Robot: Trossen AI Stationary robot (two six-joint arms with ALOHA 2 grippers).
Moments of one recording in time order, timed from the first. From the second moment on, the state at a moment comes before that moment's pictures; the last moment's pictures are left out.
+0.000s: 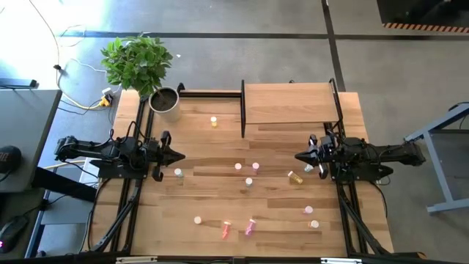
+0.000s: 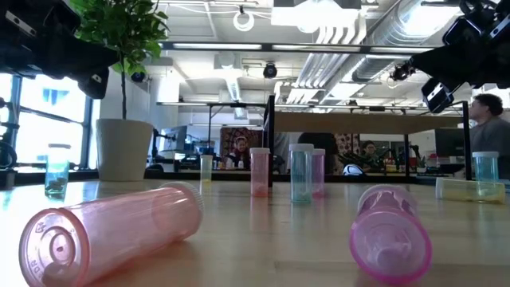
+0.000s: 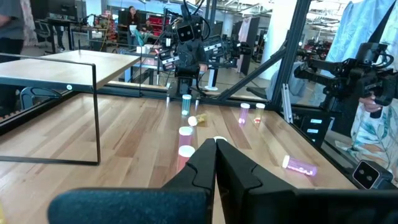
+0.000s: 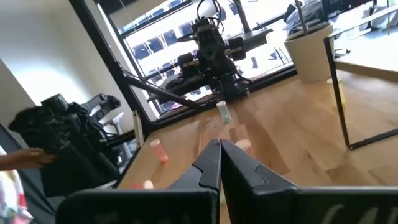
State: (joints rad) left arm 0.00 0.04 0.01 0.02 -0.06 -0.12; right arm 0.07 0.01 0.01 0.02 0.01 0.41
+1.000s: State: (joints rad) left arm 0.00 0.04 0.01 0.02 -0.06 -0.15; right arm 0.07 0.01 0.01 0.03 0.10 0.76
